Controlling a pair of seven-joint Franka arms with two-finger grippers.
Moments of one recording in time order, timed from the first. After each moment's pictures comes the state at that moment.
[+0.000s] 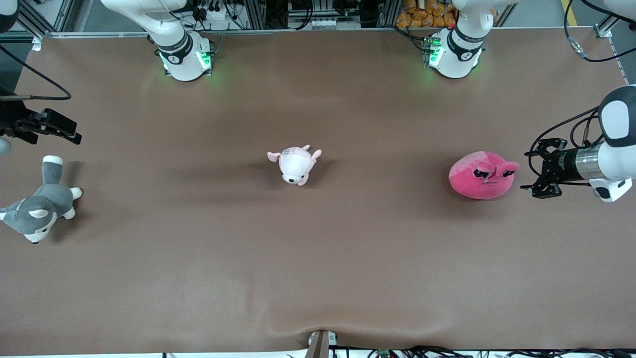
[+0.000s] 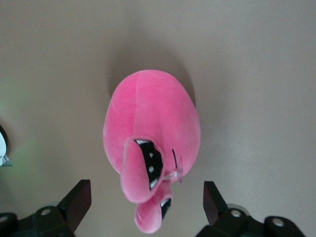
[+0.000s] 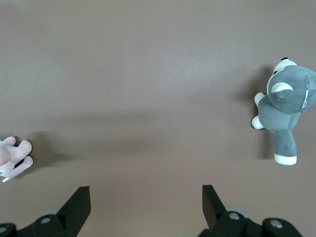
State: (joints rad) left arm 0.21 0.26 -0.06 -1.81 -0.16 1.76 -1.22; right arm 0.04 0.03 -0.07 -1.53 0.02 1.53 -0.01
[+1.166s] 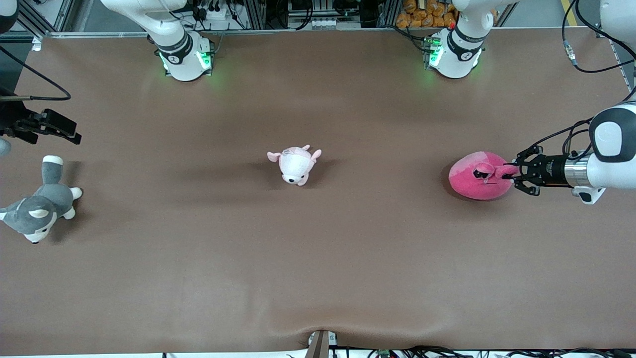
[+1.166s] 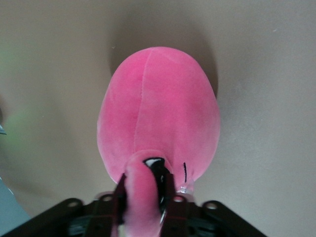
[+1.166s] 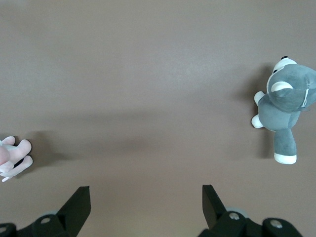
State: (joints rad) left arm 0.24 0.34 -0.06 -1.84 -0.28 1.76 -1.22; right arm 0.04 0.04 -0.07 -1.53 0.02 1.53 -0.01
